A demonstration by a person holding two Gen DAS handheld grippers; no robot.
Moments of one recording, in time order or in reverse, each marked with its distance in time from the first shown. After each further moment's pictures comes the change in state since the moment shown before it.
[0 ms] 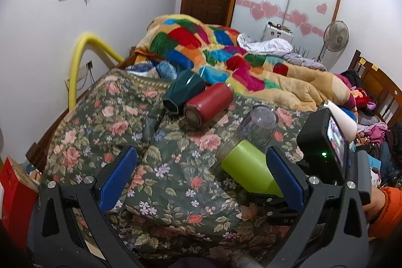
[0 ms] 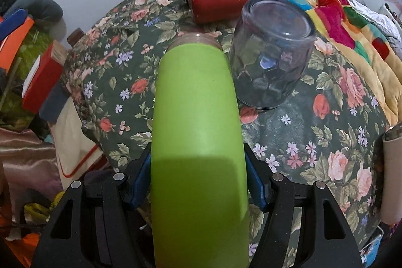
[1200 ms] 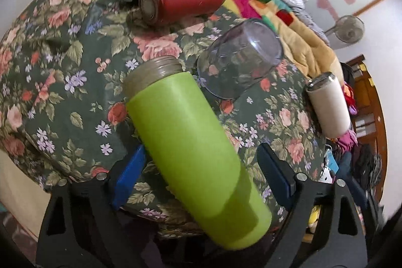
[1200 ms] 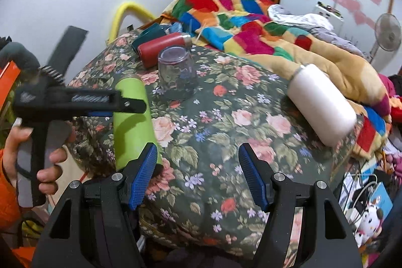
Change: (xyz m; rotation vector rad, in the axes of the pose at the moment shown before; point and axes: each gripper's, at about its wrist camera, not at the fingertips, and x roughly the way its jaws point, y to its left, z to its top) left arm 0.105 -0.035 -0.031 -0.317 0.492 -0.154; right arm -0.124 -0.017 -0.095 0.224 -0.316 -0.211
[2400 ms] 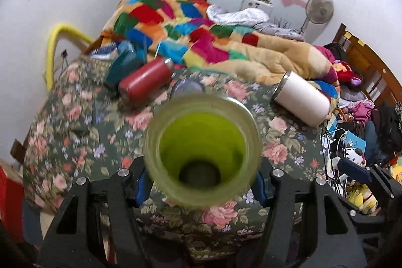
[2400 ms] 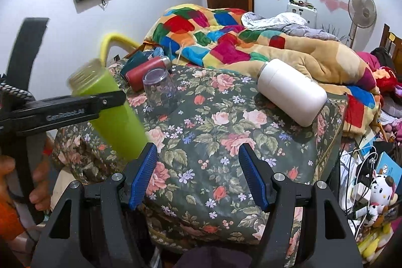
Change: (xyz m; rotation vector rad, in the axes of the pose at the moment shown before) left arm -0.082 -0.094 -0.035 0.397 -0.325 0.120; right arm -0.039 -0.028 -0.022 0.156 -0.114 -0.015
